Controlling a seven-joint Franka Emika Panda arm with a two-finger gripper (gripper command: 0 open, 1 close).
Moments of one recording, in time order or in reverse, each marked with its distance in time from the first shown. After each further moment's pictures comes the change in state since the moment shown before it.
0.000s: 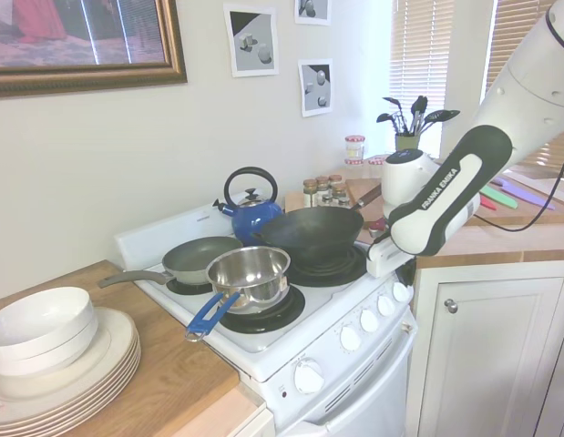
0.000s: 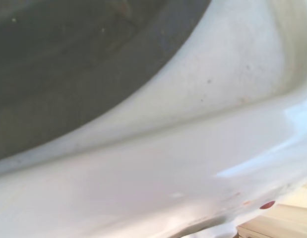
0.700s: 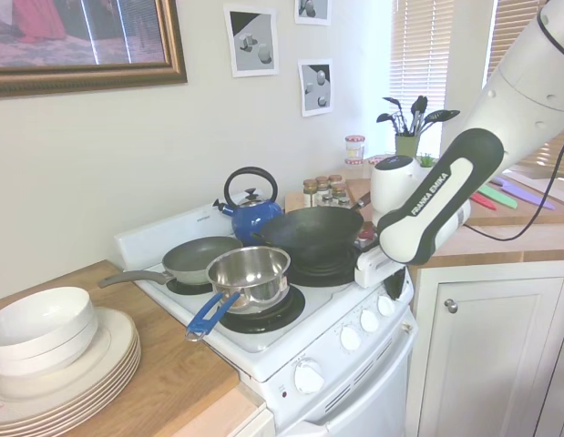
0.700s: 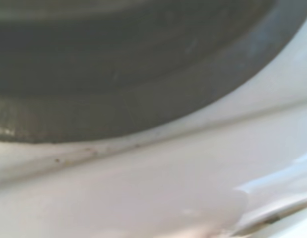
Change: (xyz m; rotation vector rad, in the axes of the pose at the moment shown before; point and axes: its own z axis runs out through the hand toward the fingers) arm -0.030 -0.019 0.003 0.019 -0.047 -0.004
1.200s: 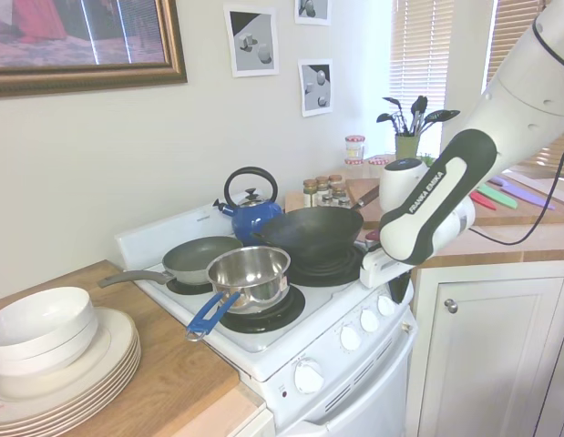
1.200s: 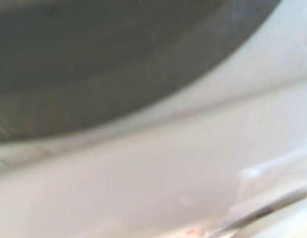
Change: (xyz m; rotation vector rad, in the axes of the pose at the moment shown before) arm 0.009 0.016 0.016 0.007 -0.046 0.044
